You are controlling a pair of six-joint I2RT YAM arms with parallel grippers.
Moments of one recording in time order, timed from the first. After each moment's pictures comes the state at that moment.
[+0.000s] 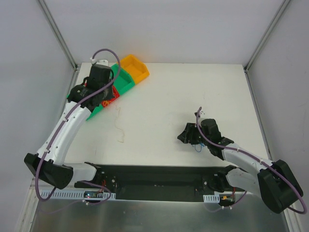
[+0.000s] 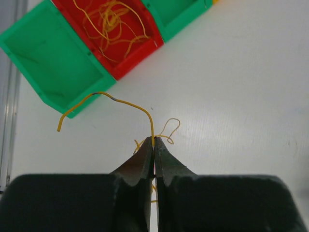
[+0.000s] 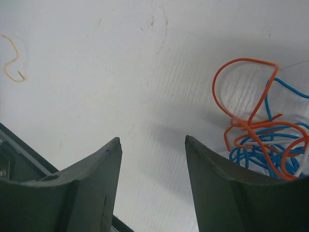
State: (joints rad) left arm -0.42 1.27 1.40 -0.92 -0.36 -0.35; right arm 0.54 1.06 0.34 0.08 -0.21 0.55
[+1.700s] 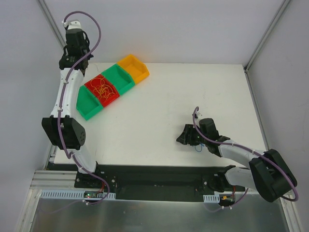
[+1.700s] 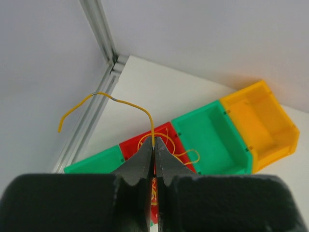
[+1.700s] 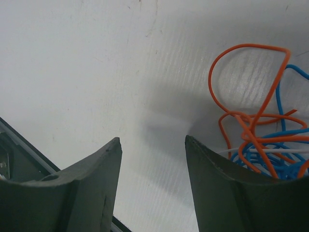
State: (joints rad) left arm 0.01 1.75 1.95 -0.53 -0.29 -0.14; right arm 0.51 1.19 0.34 0.13 -0.30 0.56
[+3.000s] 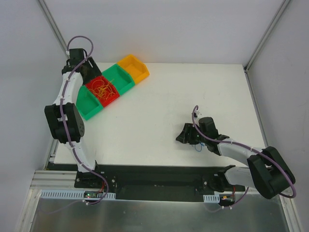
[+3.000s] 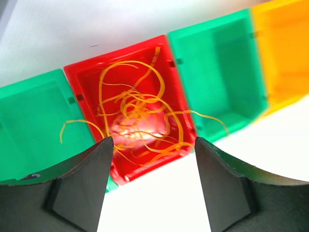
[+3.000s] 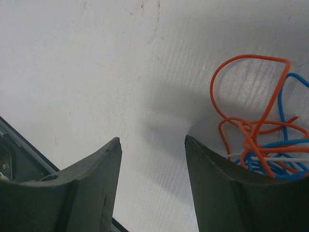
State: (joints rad) left arm 0.13 1.93 1.71 -0.60 0.00 -0.43; right arm 0.50 1.23 0.35 0.15 -0.31 0.56
